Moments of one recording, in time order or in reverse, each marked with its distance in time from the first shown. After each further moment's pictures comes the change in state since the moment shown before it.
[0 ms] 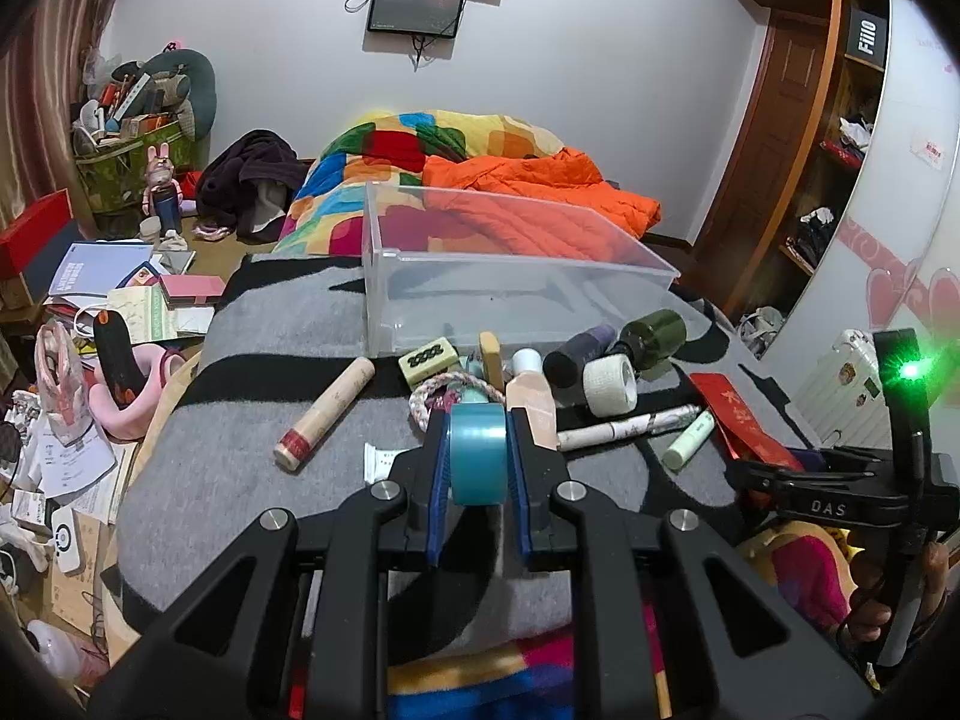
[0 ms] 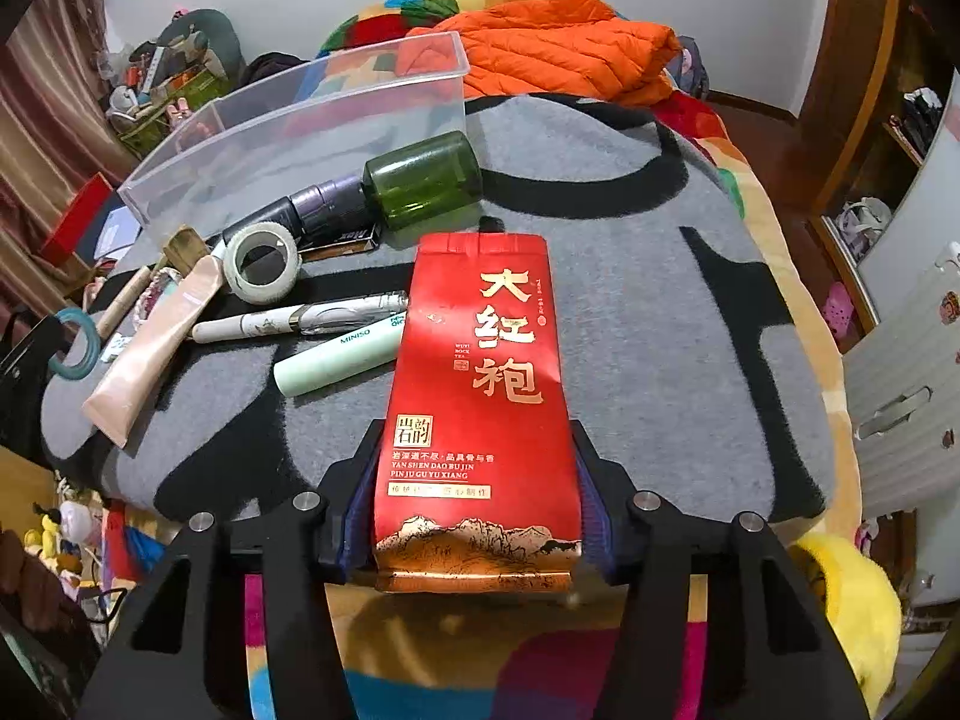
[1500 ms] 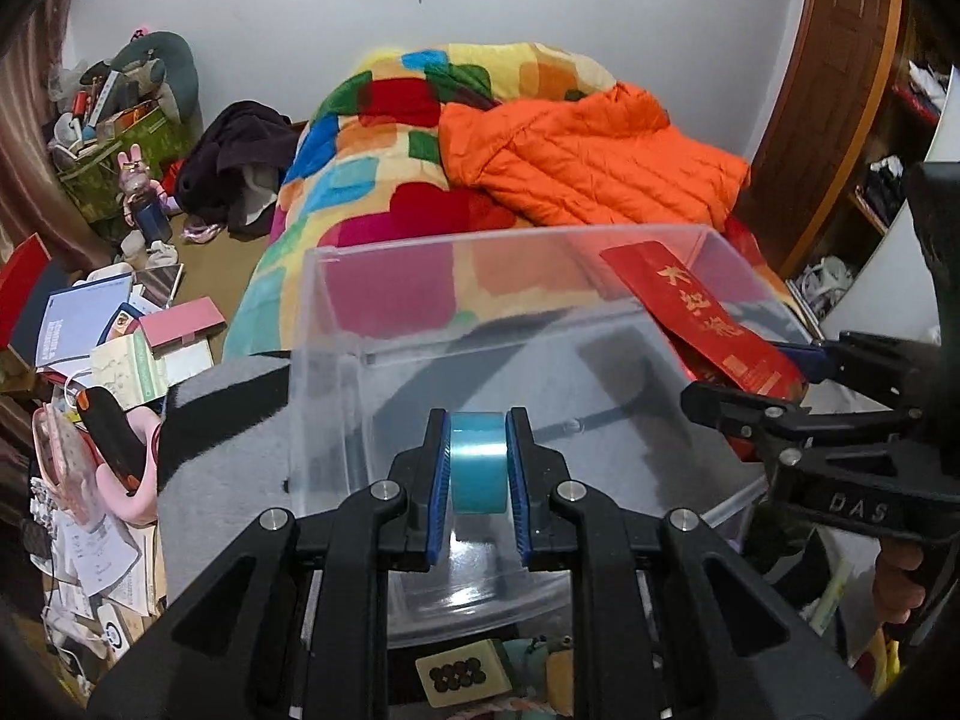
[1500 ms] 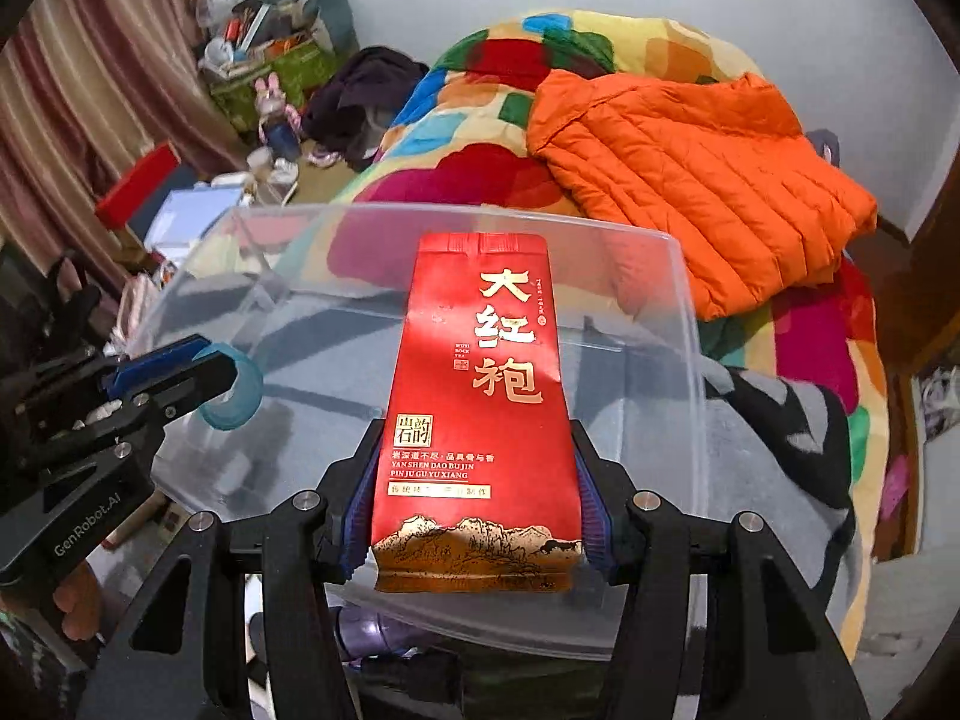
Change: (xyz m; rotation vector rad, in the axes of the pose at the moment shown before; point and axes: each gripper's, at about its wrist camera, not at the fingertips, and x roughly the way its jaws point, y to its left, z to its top) left arm 0.161 0.002 0.121 0.072 0.222 0.118; right arm 0.088 0.074 0.196 -0.286 0.006 0.148
